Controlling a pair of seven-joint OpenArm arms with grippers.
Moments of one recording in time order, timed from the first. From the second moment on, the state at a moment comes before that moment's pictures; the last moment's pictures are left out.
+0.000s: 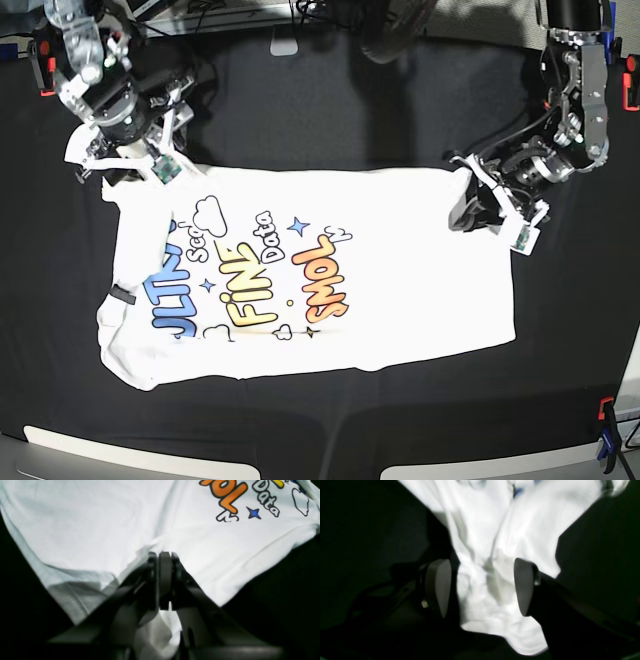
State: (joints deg) left arm 5.7 -13.3 -6.9 83.3 -23.2 -42.3 25.8; right arm -25.4 28.5 -1.0 117.5 -4.6 22.9 -48.2
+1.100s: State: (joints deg) left arm 5.7 -13.3 -6.9 83.3 -23.2 -42.3 25.8; right arm -39.0 47.4 -1.1 111.5 -29.6 30.5 -34.7
